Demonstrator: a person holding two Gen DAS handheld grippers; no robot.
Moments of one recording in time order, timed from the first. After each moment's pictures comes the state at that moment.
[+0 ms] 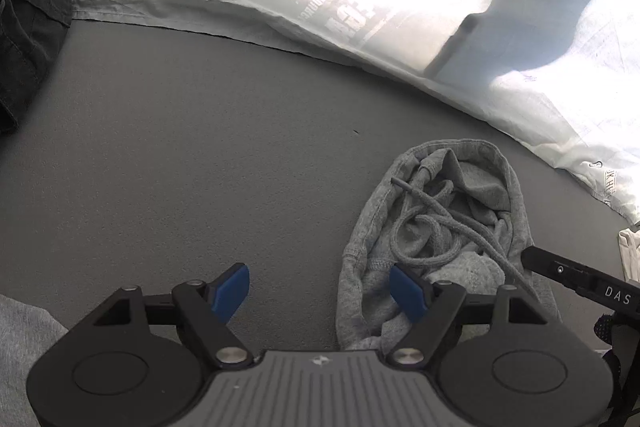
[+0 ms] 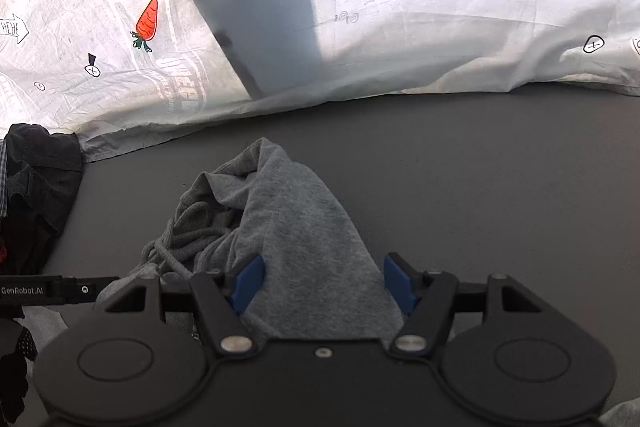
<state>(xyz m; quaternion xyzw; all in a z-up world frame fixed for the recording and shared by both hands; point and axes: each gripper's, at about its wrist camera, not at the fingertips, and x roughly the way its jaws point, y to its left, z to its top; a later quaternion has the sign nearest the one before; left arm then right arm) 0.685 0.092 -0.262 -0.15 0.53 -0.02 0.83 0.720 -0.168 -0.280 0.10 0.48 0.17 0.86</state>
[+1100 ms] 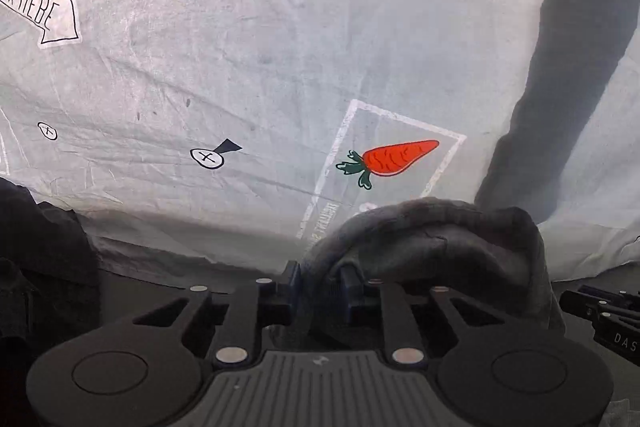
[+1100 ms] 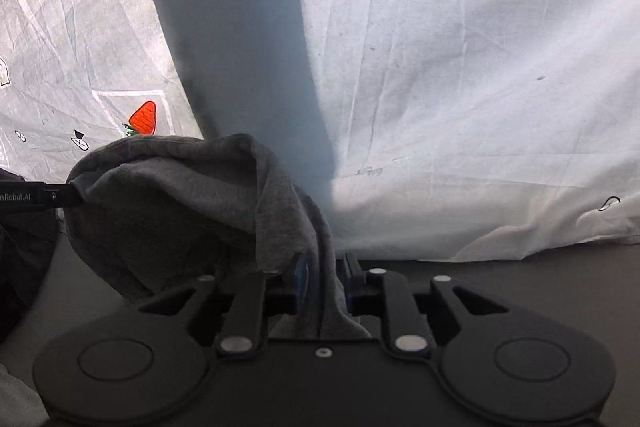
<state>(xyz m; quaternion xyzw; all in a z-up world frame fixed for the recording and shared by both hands) 0.765 0.077 -0.174 -0.01 0.39 0.03 0.92 0.781 -0.132 -0.242 0.04 0.37 0.13 0.92</state>
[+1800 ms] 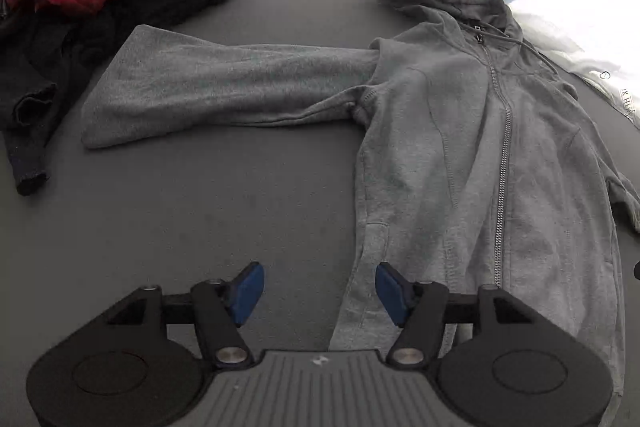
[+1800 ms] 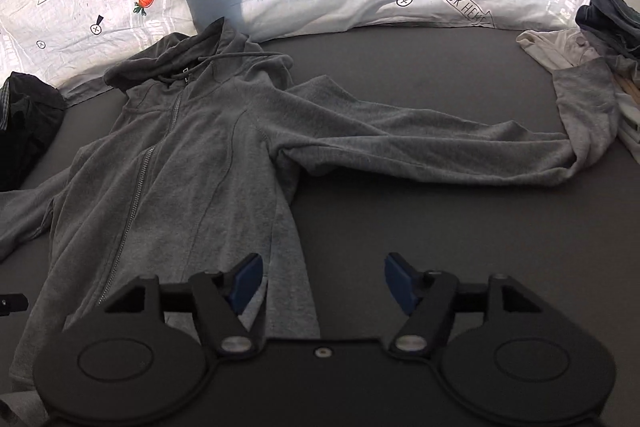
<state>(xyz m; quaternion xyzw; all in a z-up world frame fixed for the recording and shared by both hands) 0.400 0.126 -0.229 -0.10 0.53 0.08 0.84 0.441 -0.229 -0.263 0.03 0.46 0.06 0.89</state>
